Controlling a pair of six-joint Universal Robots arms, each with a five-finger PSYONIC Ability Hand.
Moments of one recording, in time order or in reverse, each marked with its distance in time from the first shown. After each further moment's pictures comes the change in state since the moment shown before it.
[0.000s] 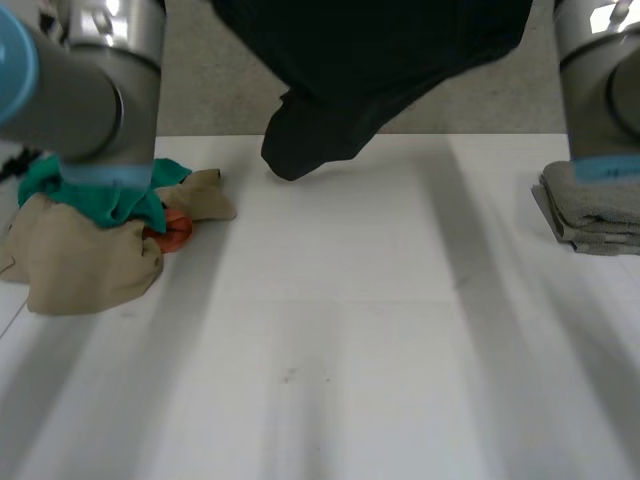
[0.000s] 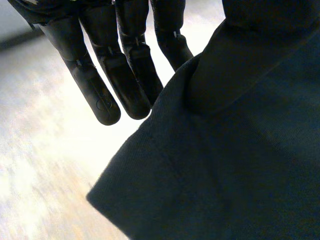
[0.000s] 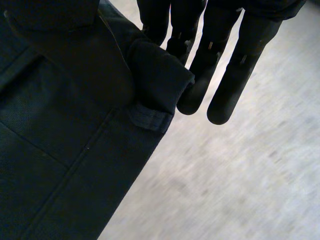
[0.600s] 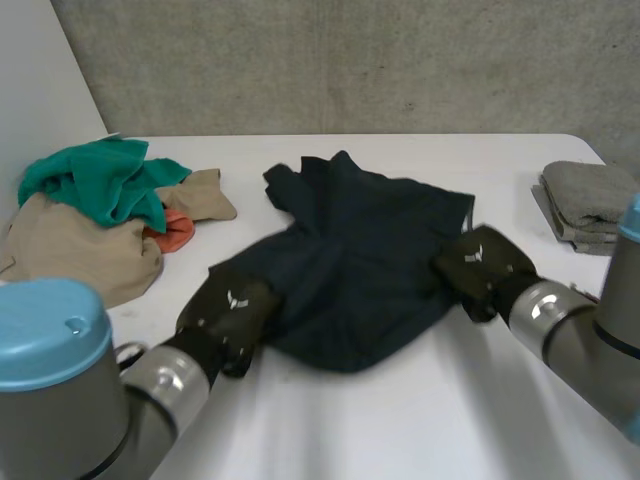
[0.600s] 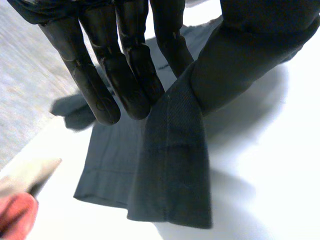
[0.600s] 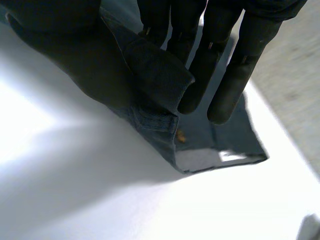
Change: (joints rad) left arm -0.165 0.291 -0.863 -0.575 -0.012 0.190; right arm -0.015 -0.182 0.734 0.561 -0.178 -0.380; left_hand 0.000 0.000 0.000 0.000 0.001; right_hand 0.006 0.000 0.001 0.000 0.000
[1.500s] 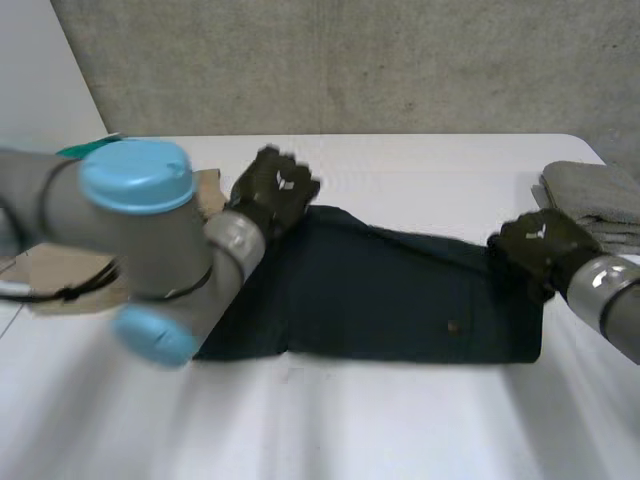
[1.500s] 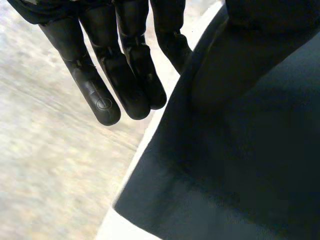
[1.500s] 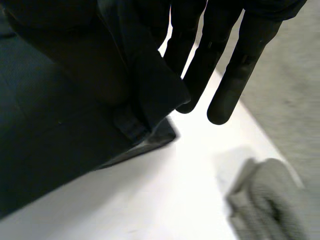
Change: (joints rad) left arm 0.006 -0.441 0.709 0.012 0.020 0.276; right arm -0.146 -0.023 -0.065 0.056 0.040 0.032; left_hand 0.000 0.000 0.000 0.000 0.000; right_hand 0.000 0.000 0.000 0.000 0.000
